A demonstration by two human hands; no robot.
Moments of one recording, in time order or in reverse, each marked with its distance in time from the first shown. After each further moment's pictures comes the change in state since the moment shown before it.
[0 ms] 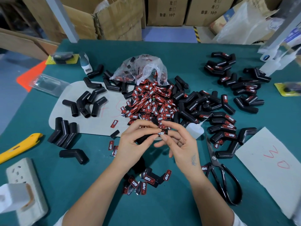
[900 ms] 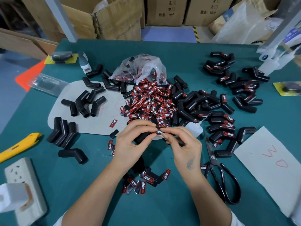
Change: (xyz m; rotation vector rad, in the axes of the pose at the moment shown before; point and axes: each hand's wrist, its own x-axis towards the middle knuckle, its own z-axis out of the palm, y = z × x) left_hand -0.001 0.002 0.001 0.092 0.093 0.088; right_hand -0.003 0.009 -0.004 -0.363 0.181 -0.310
